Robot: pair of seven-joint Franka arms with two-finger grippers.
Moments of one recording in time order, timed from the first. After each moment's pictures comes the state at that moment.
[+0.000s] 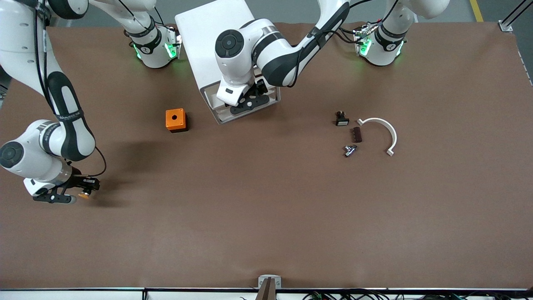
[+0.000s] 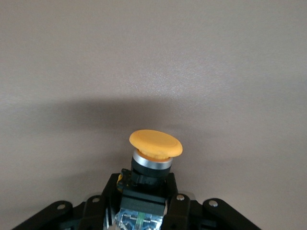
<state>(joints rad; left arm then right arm) -0.92 0.63 -0.11 -1.31 -0.06 1.85 -1.32 -0.14 0.64 -0.11 -1.82 0.06 2.51 -0.21</state>
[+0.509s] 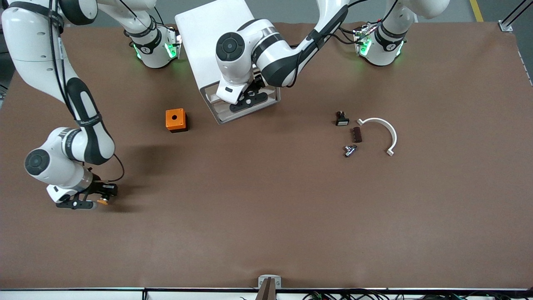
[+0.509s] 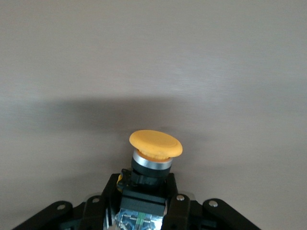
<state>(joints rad) -0.91 0.63 -0.12 -1.33 -0.16 1.84 -1.32 -0.04 0.66 -0.08 -1.79 0.06 2.50 -0.10</state>
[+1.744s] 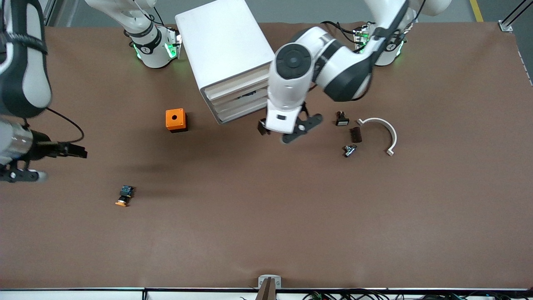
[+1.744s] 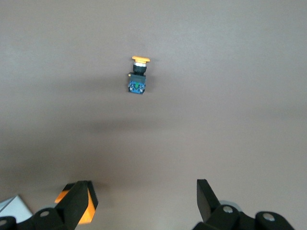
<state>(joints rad) -0.63 0.47 -0.10 -1.33 -0.04 1.79 -1.30 -0.01 0.22 -0.10 -1.60 0.02 1.69 -0.08</state>
